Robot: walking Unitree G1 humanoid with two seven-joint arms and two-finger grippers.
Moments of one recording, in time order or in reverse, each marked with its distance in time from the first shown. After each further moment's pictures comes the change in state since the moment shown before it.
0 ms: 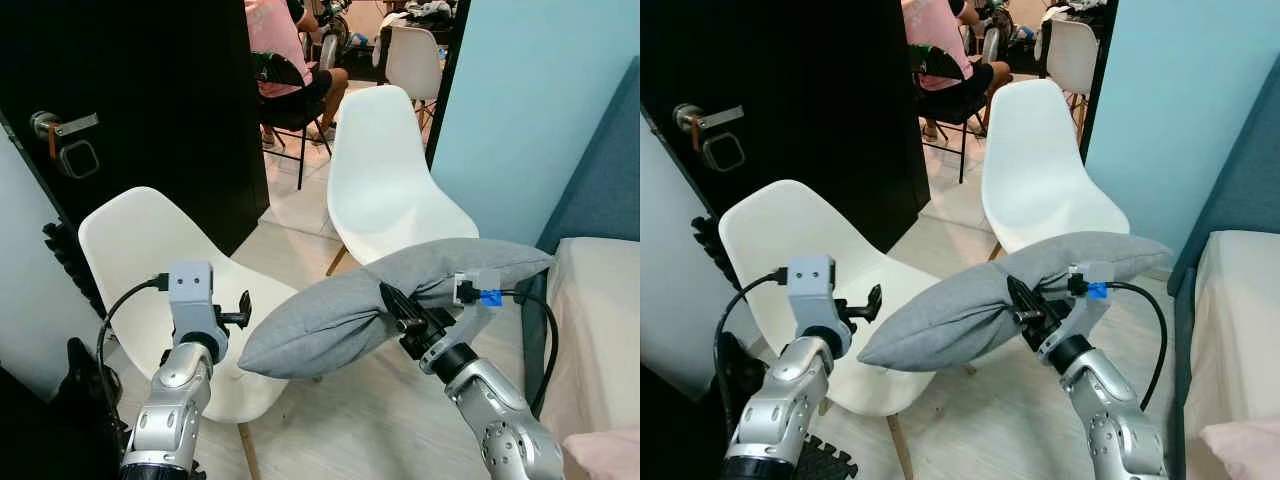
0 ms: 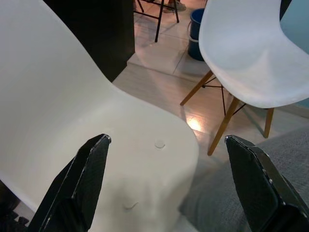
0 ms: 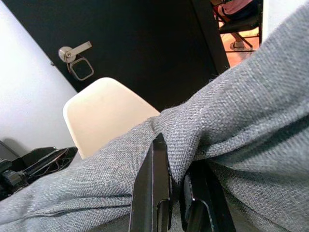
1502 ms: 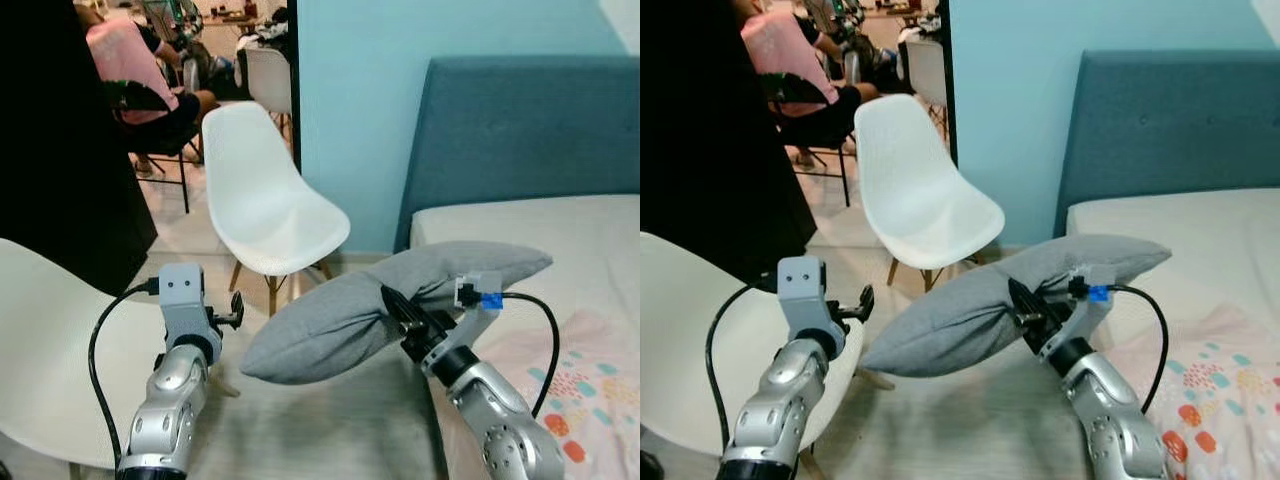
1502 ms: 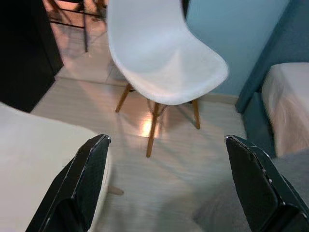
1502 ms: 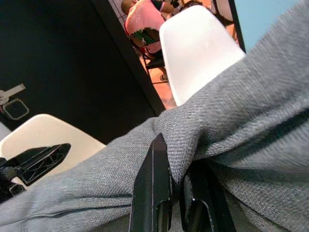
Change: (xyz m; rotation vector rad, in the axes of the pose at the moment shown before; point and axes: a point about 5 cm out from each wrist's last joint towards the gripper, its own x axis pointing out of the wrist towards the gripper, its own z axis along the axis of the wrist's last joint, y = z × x) left arm -0.002 0.009 -0.002 -0.049 -0.006 0.061; right arm -0.002 -0.001 -0.002 0.002 0.007 -0.005
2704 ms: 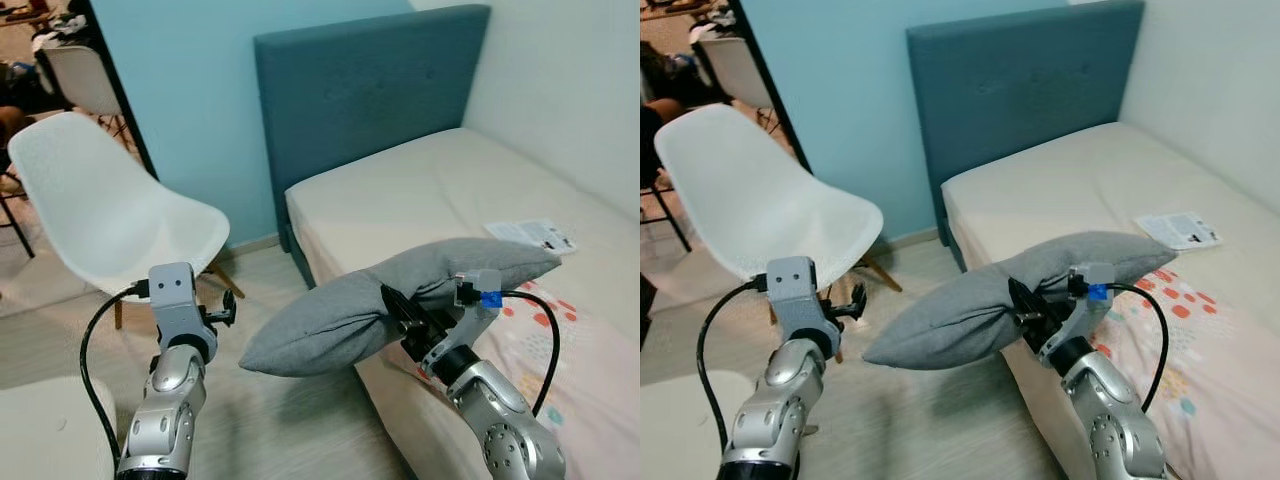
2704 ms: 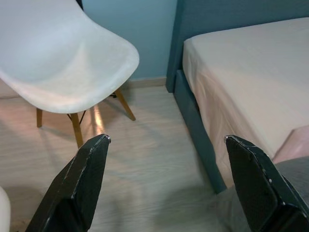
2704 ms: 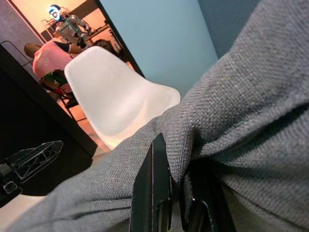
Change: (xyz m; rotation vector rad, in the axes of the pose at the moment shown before) left arm -0.001 0.002 0.001 -0.032 -0.007 0.028; right arm -0.001 0.000 0.001 -0.006 0.002 -0.010
